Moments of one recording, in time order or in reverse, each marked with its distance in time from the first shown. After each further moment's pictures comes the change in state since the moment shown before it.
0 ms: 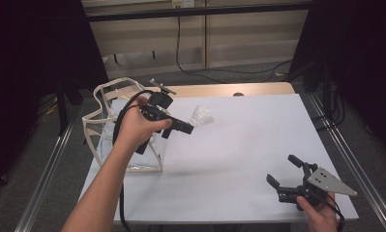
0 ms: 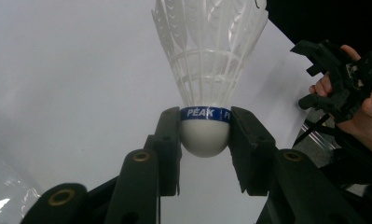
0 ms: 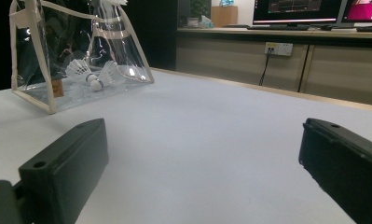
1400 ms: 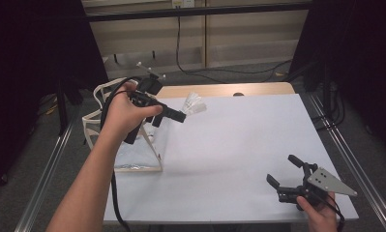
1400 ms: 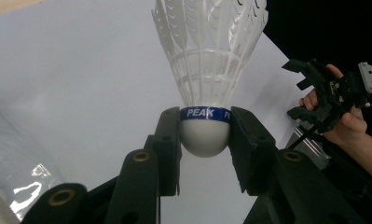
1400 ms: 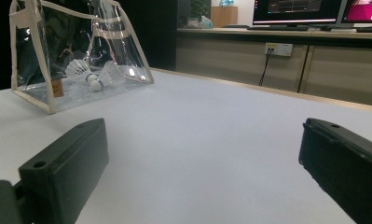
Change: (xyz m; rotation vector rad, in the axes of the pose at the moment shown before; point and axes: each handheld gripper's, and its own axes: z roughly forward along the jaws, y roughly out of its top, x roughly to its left) left arm -0.001 0.016 -0.038 -0.021 0.018 -0.029; right arm 0.000 0.000 0.000 -0.003 0.001 0.001
